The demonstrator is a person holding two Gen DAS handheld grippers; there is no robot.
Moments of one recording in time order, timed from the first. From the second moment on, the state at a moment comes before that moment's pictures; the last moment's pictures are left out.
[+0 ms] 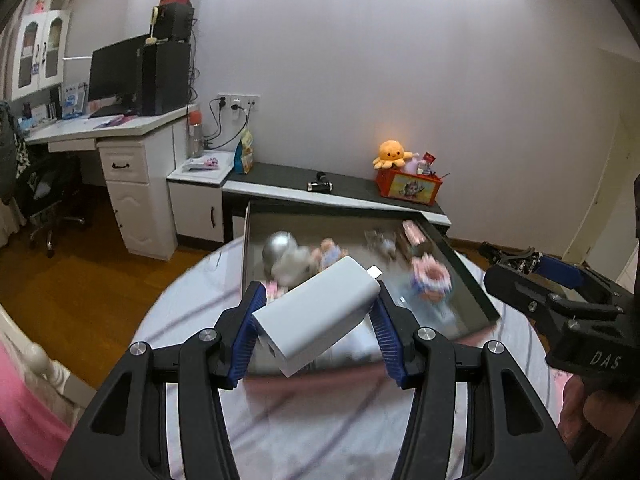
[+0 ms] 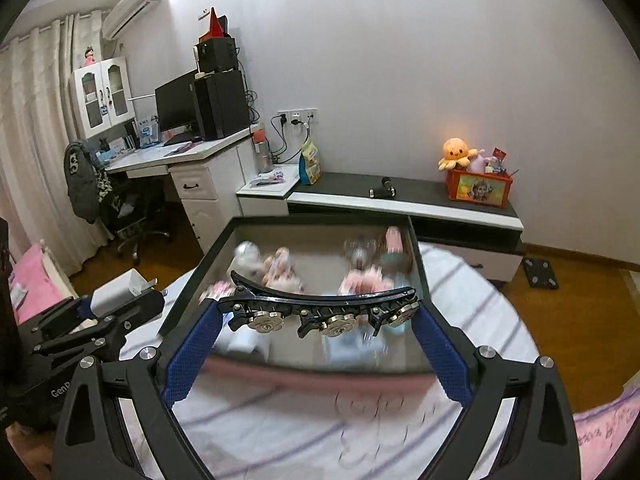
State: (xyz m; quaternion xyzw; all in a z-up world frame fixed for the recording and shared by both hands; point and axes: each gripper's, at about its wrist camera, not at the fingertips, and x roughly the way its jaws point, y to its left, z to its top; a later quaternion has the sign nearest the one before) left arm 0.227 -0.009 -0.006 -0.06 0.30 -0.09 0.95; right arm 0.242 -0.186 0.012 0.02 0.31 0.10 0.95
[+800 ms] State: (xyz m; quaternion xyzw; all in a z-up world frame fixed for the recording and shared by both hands) left arm 0.320 -0.040 -0.050 -0.03 0.37 -0.06 0.93; right arm 0.347 -0.224 -0.049 0.08 0.41 0.08 0.91
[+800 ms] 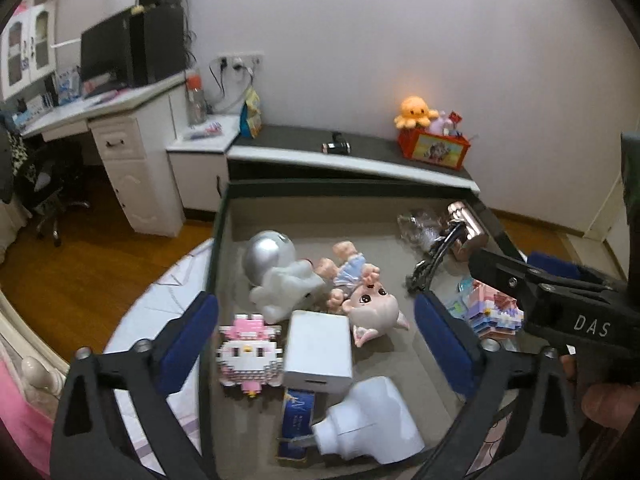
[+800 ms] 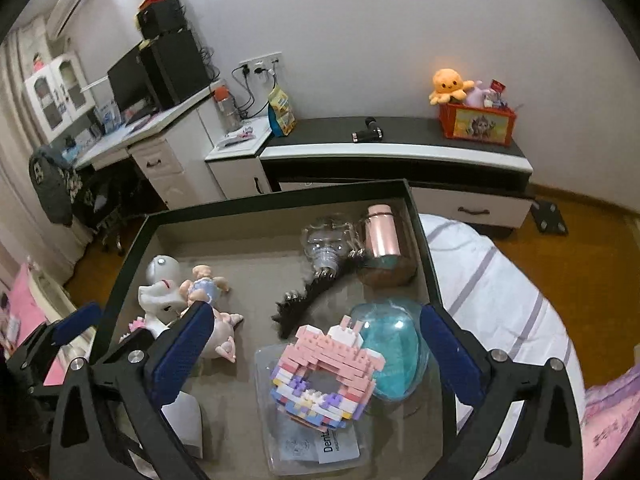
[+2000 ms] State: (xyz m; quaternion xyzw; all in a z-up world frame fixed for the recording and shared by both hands) left arm 0.034 -0.004 0.012 -0.05 0.26 -0.05 0.96; right arm 0.029 -0.205 0.028 0.03 0.23 0.02 0.97
